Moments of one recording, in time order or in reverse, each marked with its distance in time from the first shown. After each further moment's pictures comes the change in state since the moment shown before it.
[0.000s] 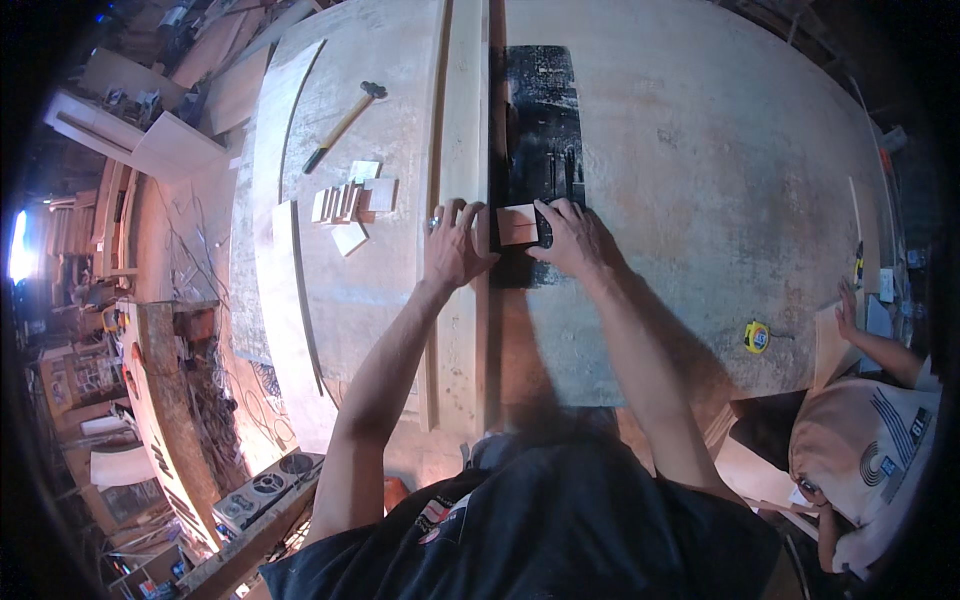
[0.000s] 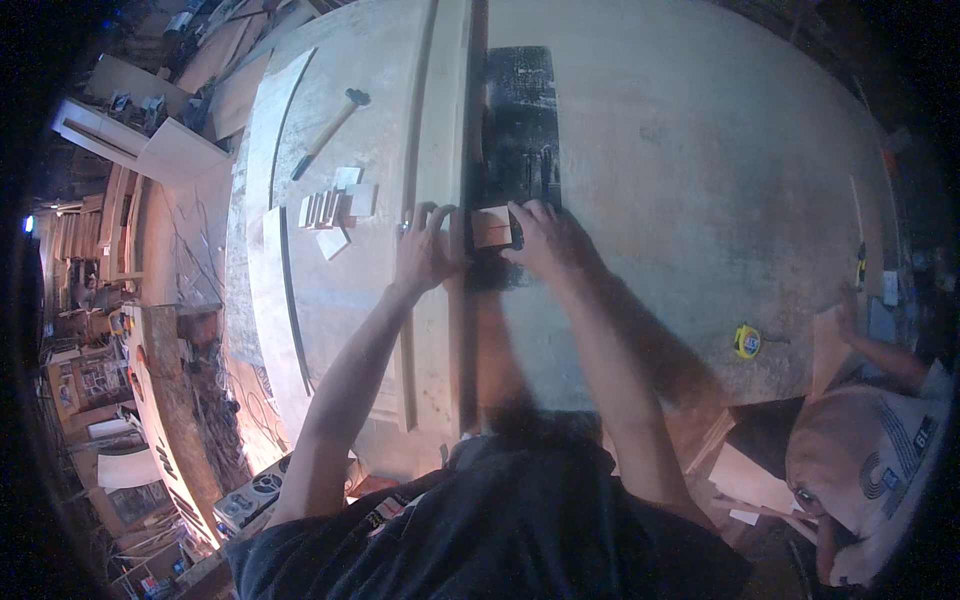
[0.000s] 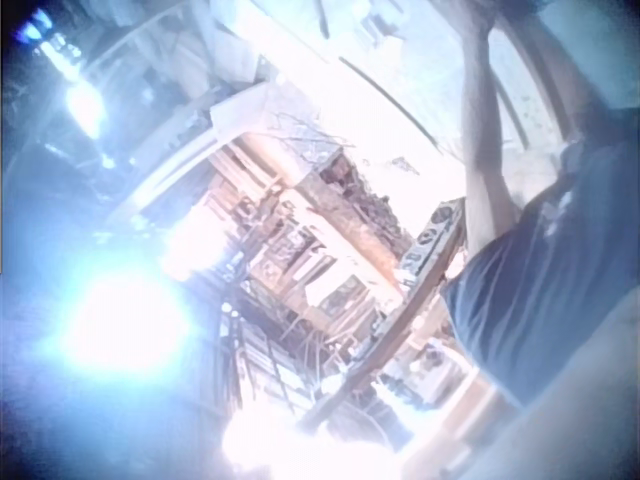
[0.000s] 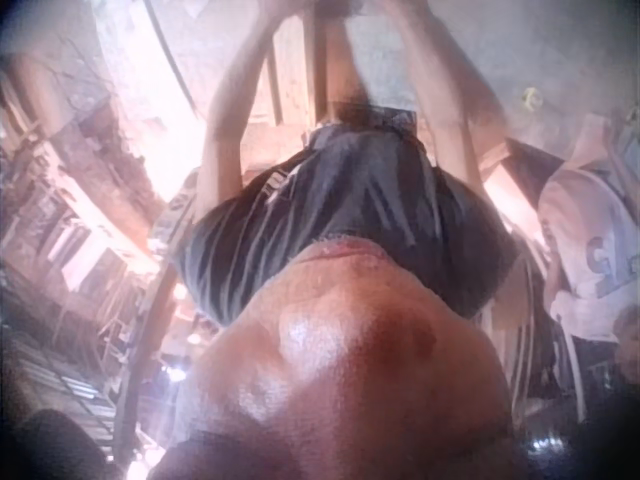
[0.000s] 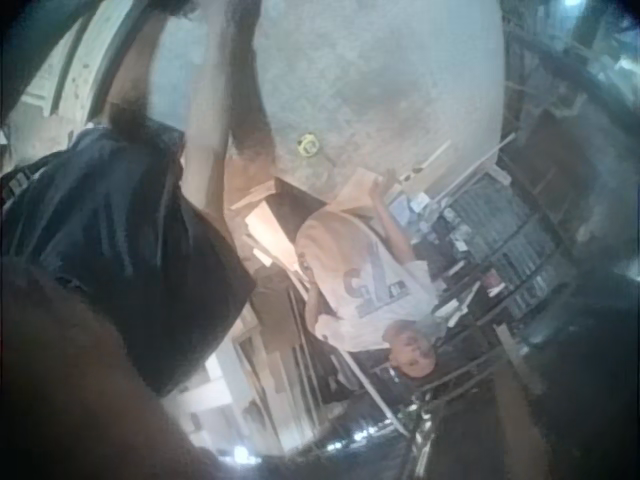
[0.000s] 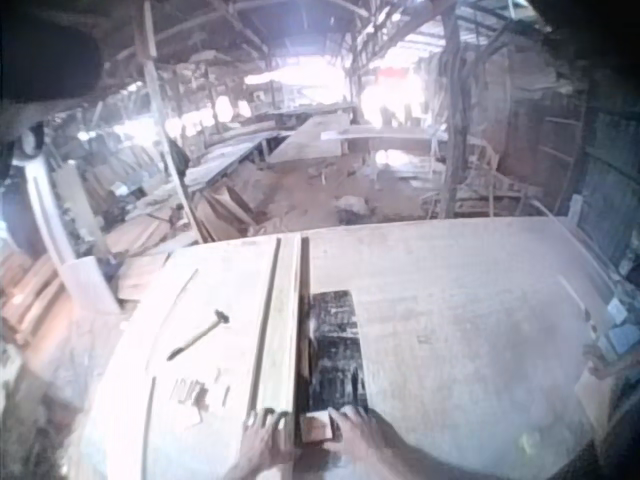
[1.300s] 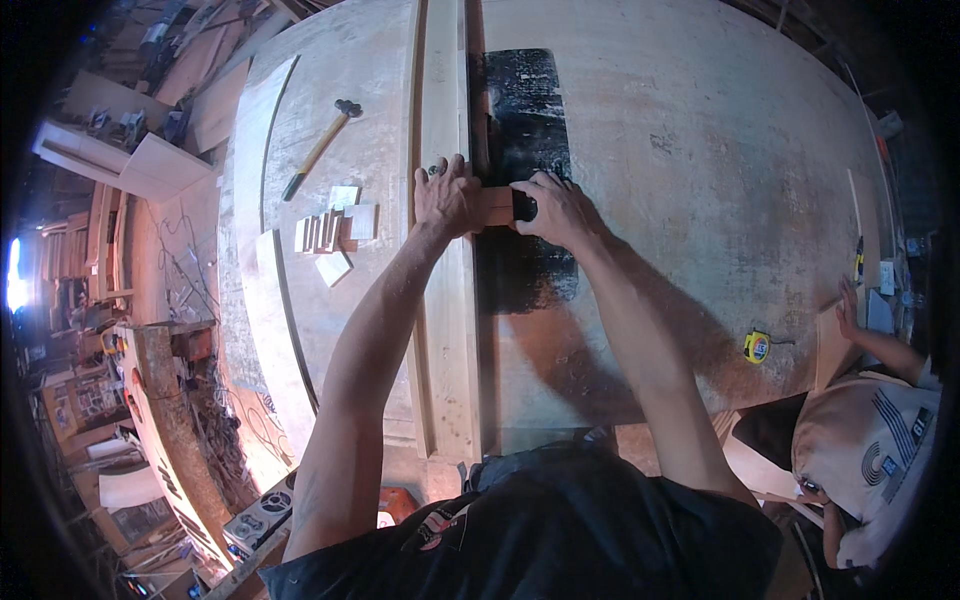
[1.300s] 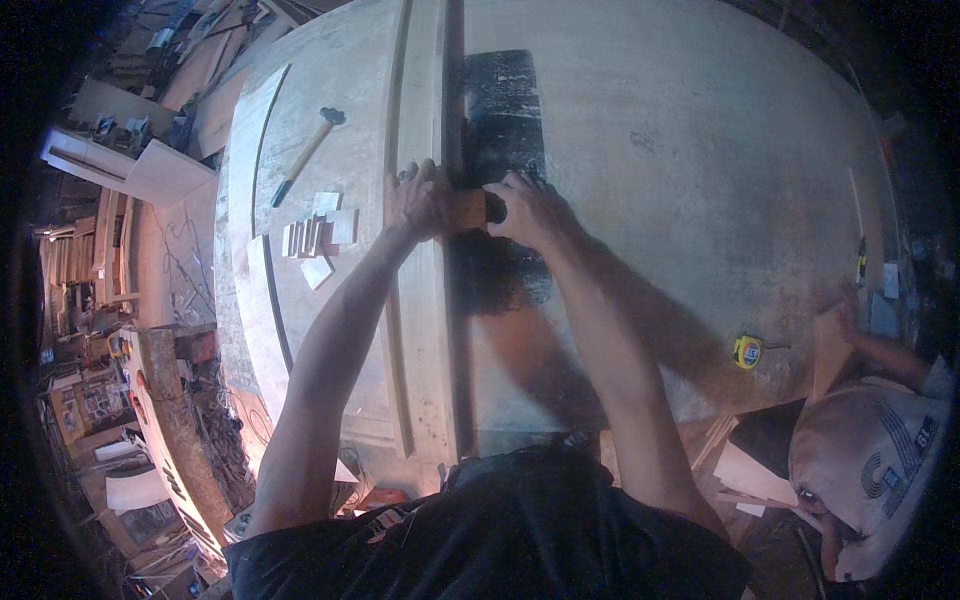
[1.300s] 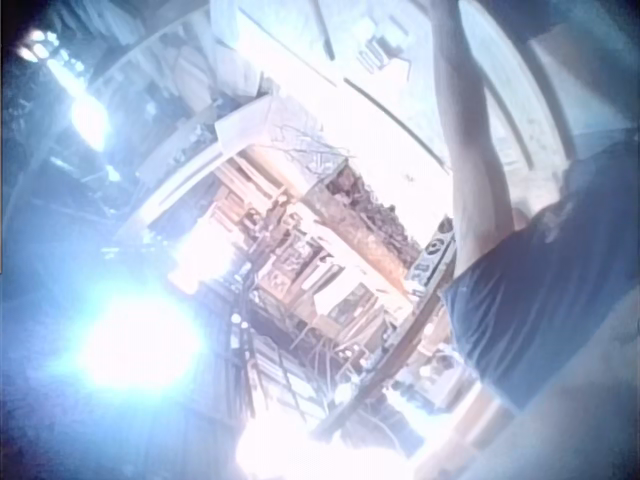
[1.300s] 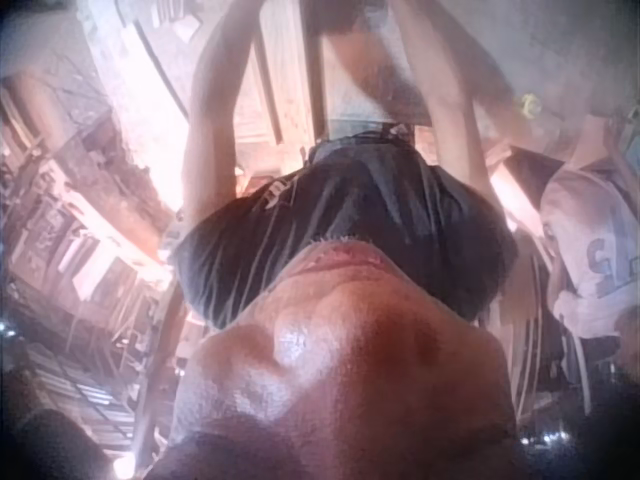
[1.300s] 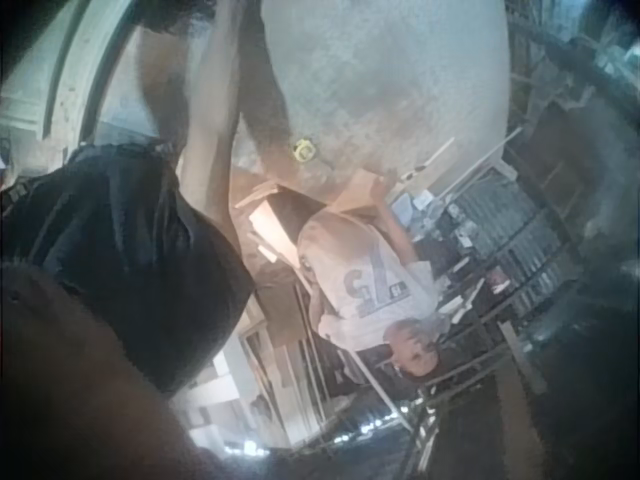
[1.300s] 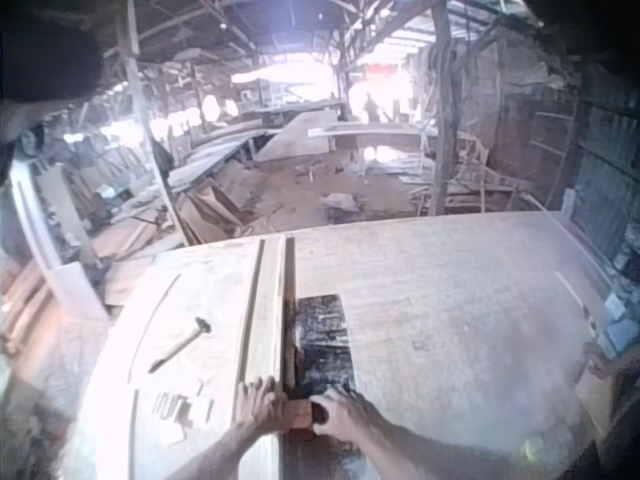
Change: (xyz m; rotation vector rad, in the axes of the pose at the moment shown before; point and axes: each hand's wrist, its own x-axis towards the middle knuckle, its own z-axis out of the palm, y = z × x) left_hand 0.138 0.009 -0.021 0.402 -0.260 0.065; right_hand 0.086 0.027 -0.015 0.069 -0.081 0.005
